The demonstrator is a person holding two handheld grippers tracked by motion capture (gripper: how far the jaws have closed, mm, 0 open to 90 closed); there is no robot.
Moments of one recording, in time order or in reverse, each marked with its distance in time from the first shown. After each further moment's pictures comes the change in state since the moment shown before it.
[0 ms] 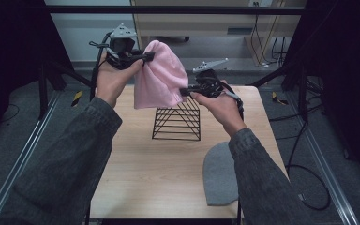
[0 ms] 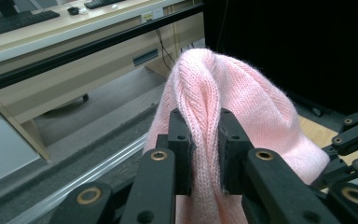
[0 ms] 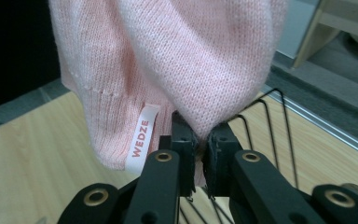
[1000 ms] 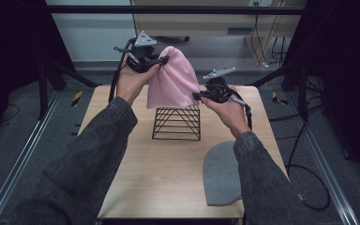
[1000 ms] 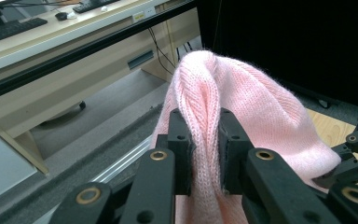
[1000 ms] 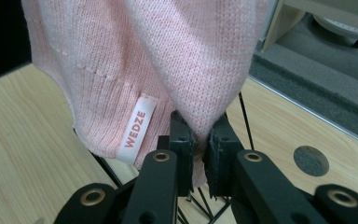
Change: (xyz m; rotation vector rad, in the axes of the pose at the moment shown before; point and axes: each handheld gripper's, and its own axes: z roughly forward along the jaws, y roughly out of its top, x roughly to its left) left arm -0.009 -0.017 0.056 -0.011 -0.013 0.064; right arm -0.035 -0.039 0.009 0.041 -0.106 0.011
